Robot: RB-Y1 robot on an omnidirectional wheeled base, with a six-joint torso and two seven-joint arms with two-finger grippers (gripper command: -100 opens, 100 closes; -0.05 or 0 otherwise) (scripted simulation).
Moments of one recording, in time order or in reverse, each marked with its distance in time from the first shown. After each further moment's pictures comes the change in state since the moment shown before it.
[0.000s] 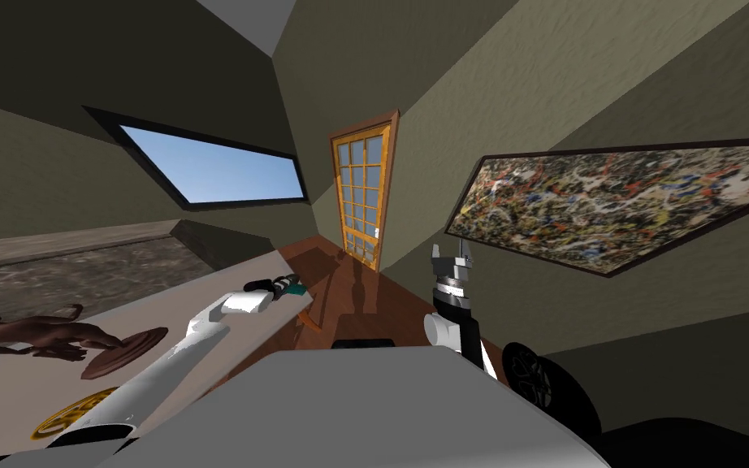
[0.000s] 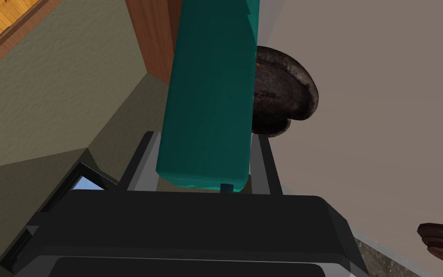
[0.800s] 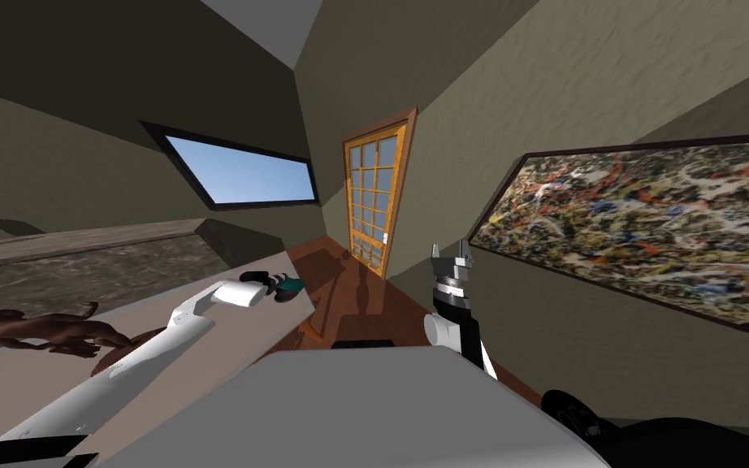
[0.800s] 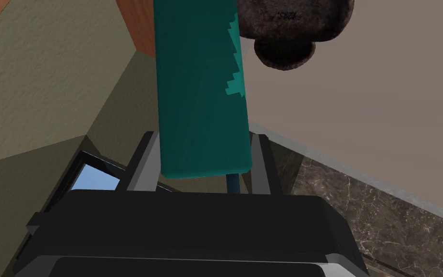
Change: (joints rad) left arm 0.019 0.137 -0.026 -0.175 -0.017 0.162 0.013; right arm 0.000 0.000 0.000 0.000 0.000 0.000 0.000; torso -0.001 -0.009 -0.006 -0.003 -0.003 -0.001
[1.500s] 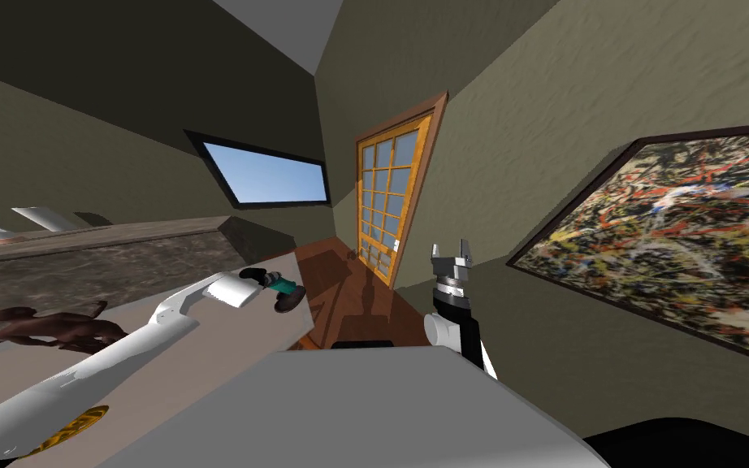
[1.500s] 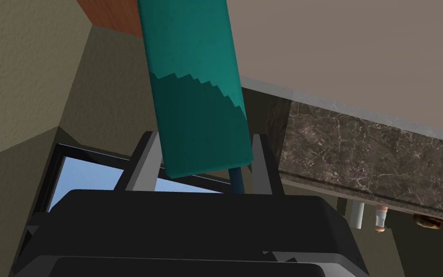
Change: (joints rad) left arm 0.034 0.136 -0.052 -0.141 -0.088 0.133 0.030; right arm 0.000 0.000 0.000 0.000 0.000 0.000 0.000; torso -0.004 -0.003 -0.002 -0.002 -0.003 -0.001
